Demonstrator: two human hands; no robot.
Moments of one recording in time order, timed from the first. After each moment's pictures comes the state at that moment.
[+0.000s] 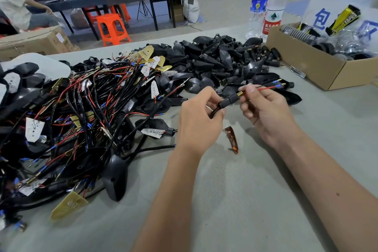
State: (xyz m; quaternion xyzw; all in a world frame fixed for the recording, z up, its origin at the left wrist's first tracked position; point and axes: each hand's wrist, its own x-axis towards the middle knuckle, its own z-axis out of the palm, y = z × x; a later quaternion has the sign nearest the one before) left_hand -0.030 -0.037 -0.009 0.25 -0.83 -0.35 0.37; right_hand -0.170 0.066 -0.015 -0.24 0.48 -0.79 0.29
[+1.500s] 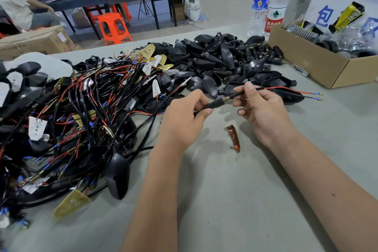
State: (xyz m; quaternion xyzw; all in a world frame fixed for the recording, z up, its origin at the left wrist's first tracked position) left_hand -0.002 -0.067 -0.005 0.23 -0.88 -0.29 0.30; right_hand -0.154 0.059 -0.010 -0.21 0.52 -0.78 0.28
